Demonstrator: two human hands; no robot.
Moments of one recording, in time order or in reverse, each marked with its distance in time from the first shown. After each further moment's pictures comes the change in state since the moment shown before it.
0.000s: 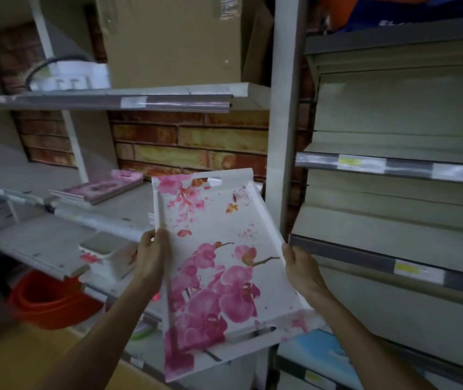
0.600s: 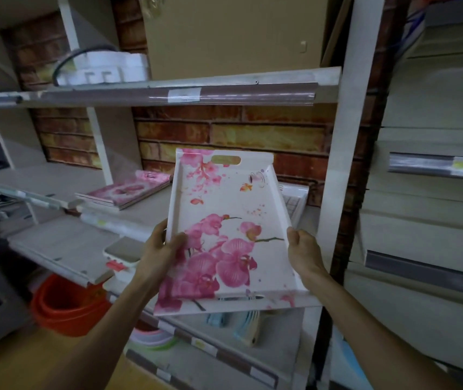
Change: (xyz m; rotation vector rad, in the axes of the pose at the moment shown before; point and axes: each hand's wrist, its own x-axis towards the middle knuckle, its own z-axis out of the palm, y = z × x) left_hand 0.136 -0.024 -0.116 0.069 -0.236 0.067; right_hand 0.072 -0.114 0.158 0.161 0.088 0.058
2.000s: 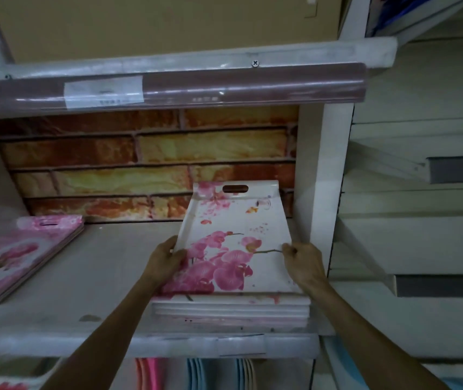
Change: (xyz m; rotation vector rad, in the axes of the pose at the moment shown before) left_hand 0.305 -0.081 0.096 0.313 -0.482 0.157; right_hand 0.158 0.030 0.066 -0.253 0.330 0.091
